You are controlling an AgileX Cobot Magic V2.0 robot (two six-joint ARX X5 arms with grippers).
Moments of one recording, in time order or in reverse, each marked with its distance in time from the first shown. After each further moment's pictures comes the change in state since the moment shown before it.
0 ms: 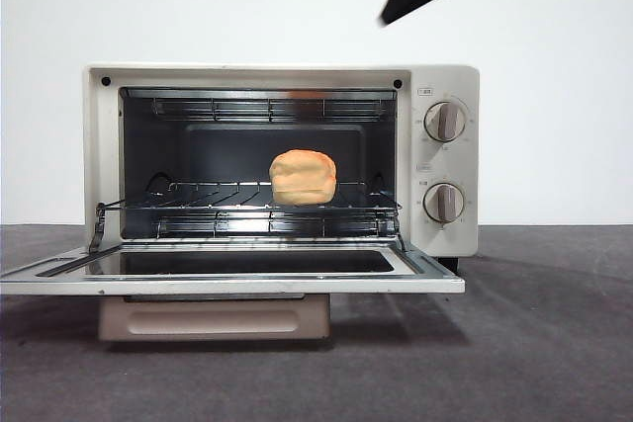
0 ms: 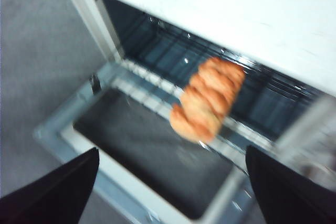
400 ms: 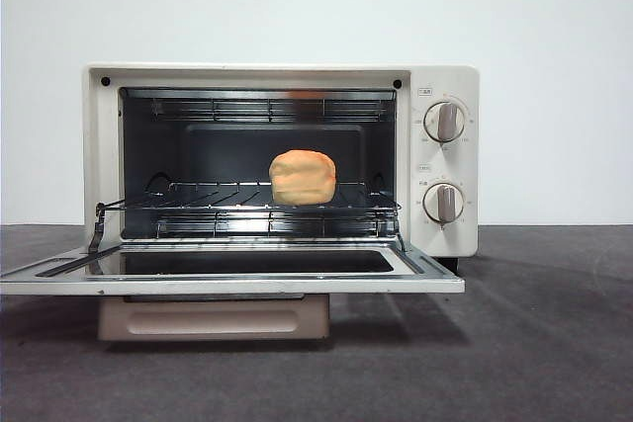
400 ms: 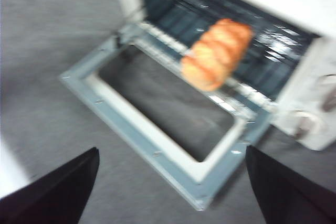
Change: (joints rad) left arm 0.000 0.000 0.000 0.015 0.000 0.000; right arm 0.000 -0.284 -0.181 -0.079 -0.111 -0.077
